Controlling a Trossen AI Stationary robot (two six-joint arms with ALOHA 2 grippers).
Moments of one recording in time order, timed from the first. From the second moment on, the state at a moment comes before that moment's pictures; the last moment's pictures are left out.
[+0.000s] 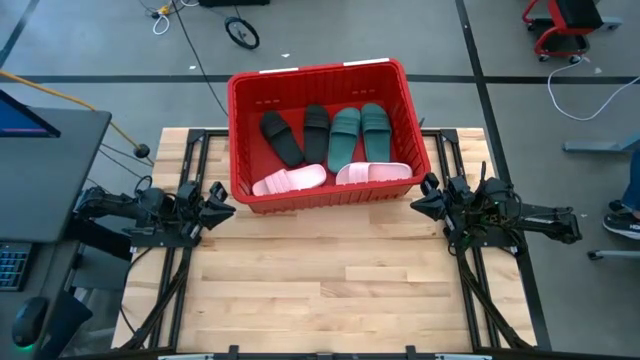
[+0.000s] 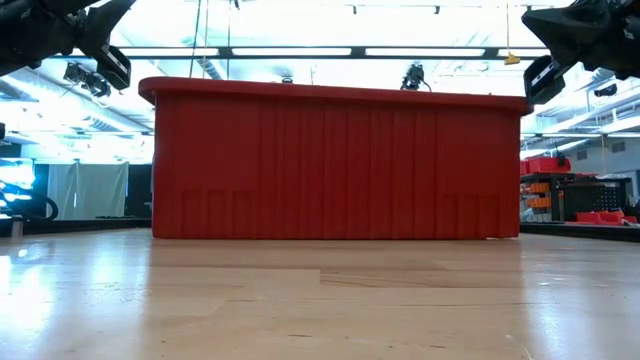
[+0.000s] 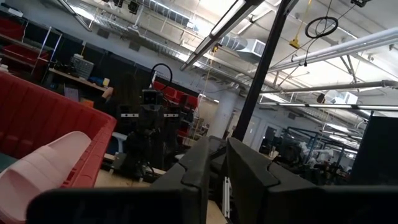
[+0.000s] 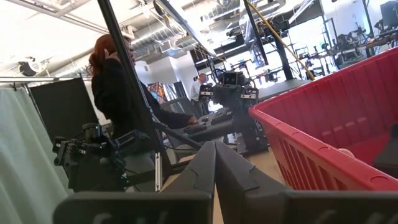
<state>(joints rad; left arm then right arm) -0.19 0.01 0.01 0.41 -0.11 -0.38 -0.14 0.02 0.09 0.18 -0.26 0.43</state>
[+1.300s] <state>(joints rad) -0.19 0.01 0.01 0.41 -0.11 -0.38 -0.14 0.02 0.09 0.18 -0.26 0.43</state>
